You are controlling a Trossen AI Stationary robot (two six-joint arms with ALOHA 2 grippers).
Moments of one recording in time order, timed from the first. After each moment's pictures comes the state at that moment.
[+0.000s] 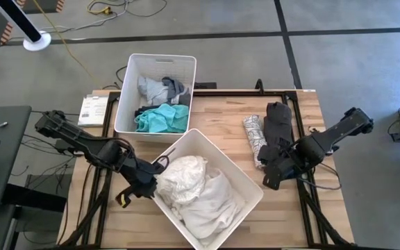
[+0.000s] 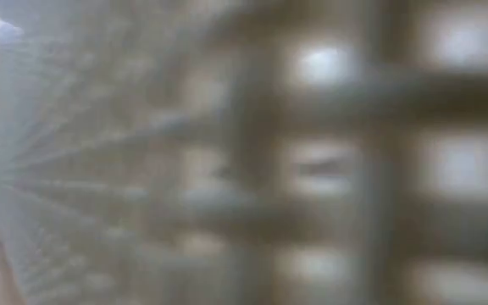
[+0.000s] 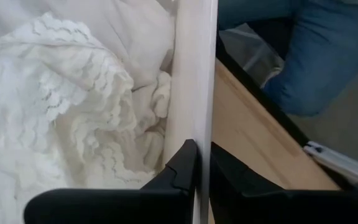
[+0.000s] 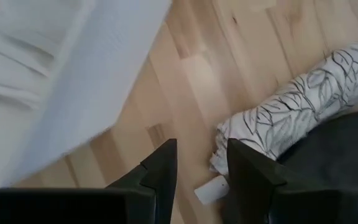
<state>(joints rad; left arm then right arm) -0.46 1.29 1.24 -0.92 0.24 0.17 0.51 1.28 1.33 -1.38 0.29 0.86</state>
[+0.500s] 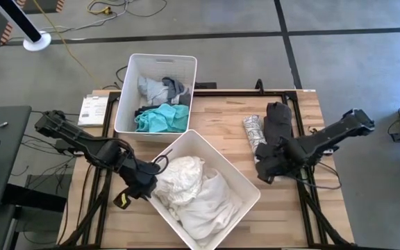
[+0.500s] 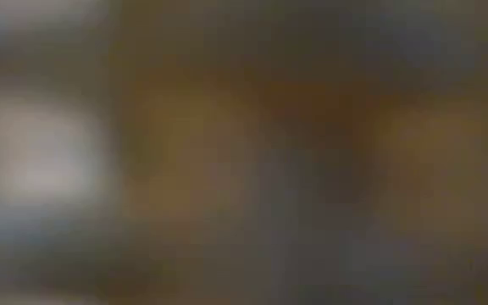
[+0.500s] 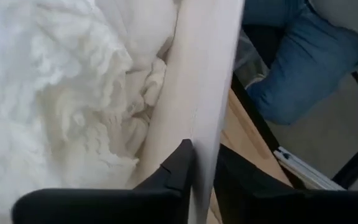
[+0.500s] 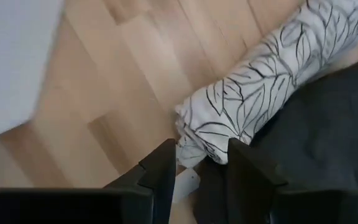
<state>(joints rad) -0.47 1.29 1.24 -0.97 0.27 -0.02 0.42 1.28 1.11 -1.35 0.30 0.89</state>
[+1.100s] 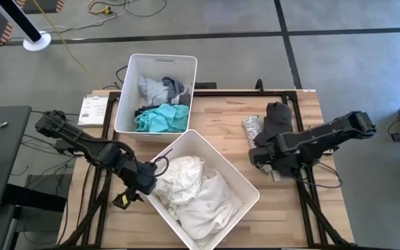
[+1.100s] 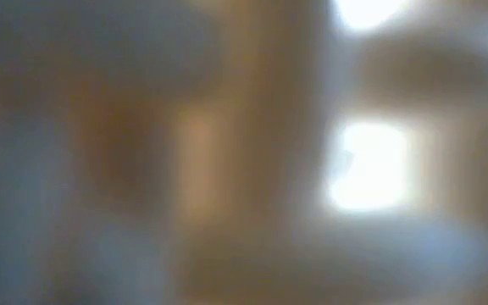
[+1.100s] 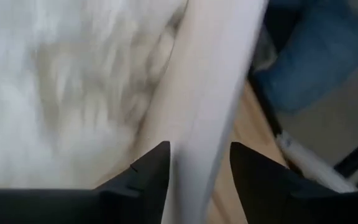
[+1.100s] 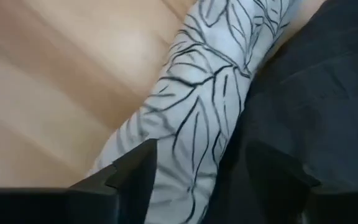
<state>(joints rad) -0.48 1.29 1.24 -1.01 0.24 -0.08 0.18 1.28 0.81 -1.13 0.39 1.02</state>
